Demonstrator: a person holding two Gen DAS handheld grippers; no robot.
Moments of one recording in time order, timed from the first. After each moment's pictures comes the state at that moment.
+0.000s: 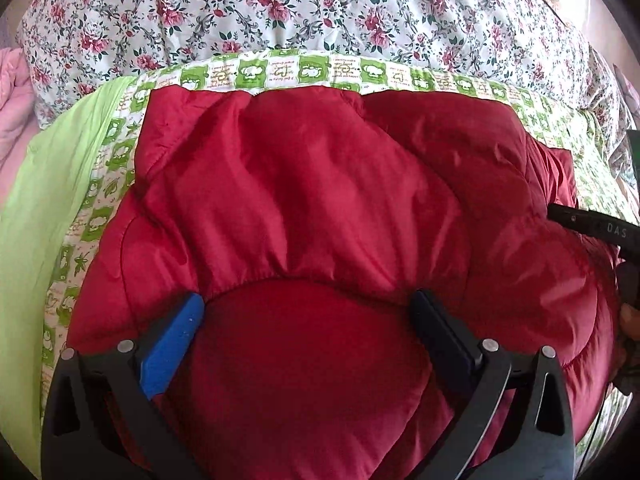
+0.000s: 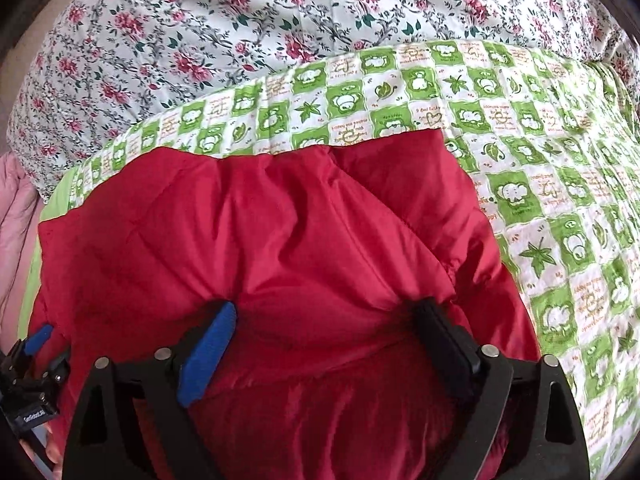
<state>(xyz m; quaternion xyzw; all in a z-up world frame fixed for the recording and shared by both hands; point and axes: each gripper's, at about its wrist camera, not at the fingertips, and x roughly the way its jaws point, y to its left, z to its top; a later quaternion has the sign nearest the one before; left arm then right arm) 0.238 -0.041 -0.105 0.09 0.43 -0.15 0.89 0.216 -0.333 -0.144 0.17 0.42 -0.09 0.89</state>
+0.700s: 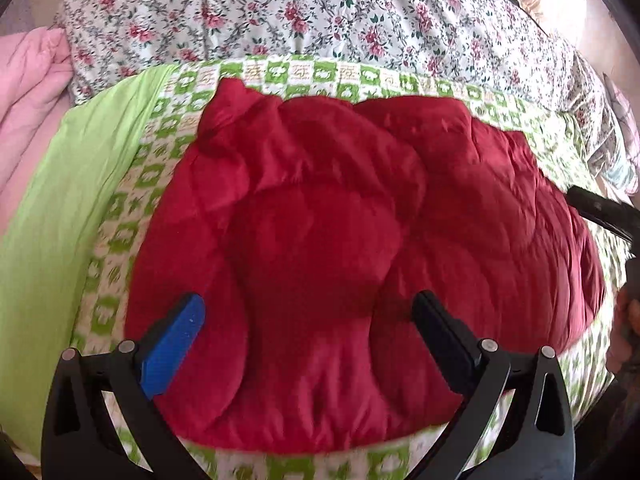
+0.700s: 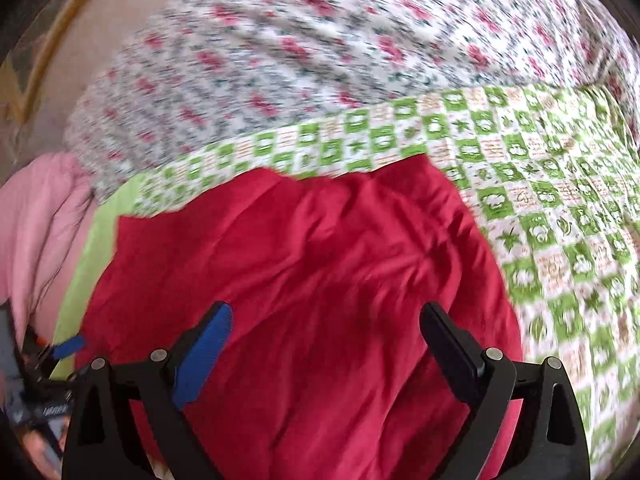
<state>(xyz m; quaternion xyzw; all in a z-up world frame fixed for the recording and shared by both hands) 0.147 0.016 -0.070 0.06 0.44 -0.16 0.88 0.111 -0.289 -0.080 0.16 0.36 -0.03 0.92</state>
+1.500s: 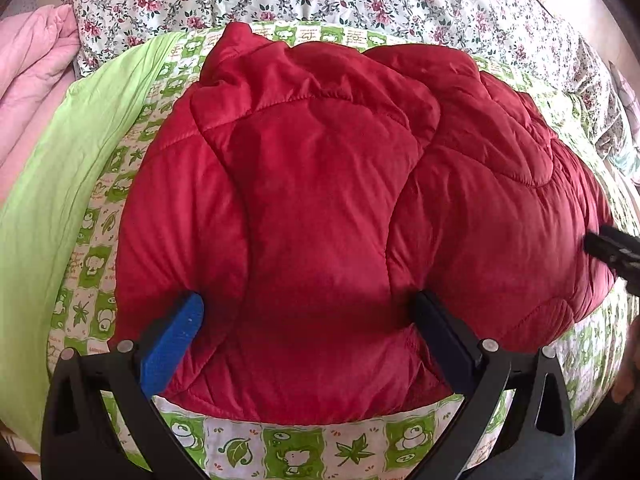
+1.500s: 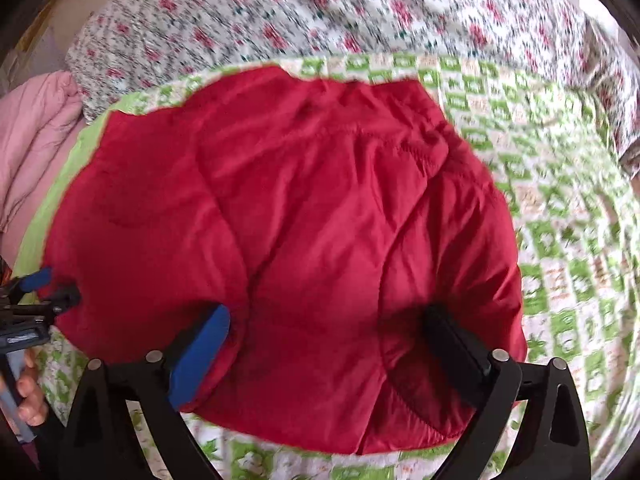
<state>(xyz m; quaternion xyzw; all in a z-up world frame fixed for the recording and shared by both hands) 0.131 0.017 -0.112 0.07 0.46 -0.14 0.87 0.068 -0.249 -0.120 0.08 0.41 -0.06 0.91</state>
